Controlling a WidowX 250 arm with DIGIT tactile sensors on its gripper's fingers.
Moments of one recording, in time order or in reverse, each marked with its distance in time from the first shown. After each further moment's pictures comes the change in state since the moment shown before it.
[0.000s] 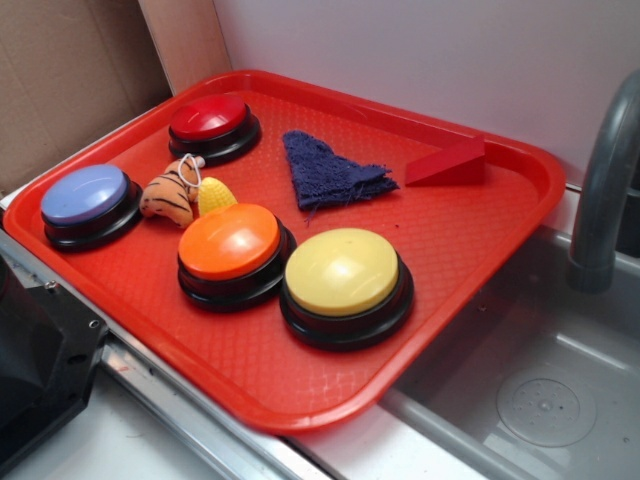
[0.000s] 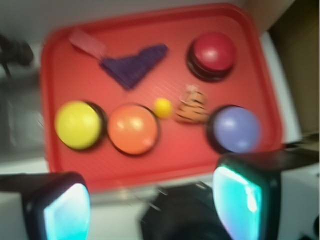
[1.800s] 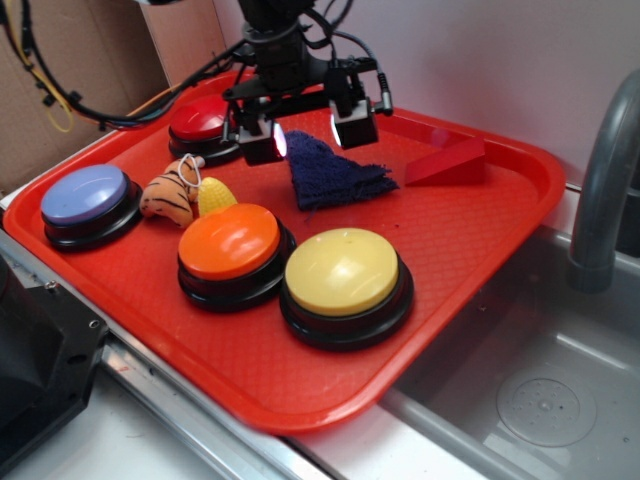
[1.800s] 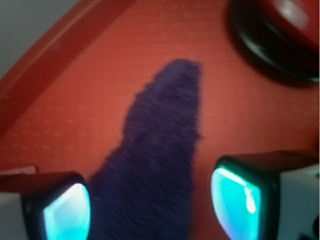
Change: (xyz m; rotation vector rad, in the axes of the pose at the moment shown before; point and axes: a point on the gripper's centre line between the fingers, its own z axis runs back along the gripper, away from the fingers) arm 0.117 0.009 -0.206 0.113 -0.063 0.604
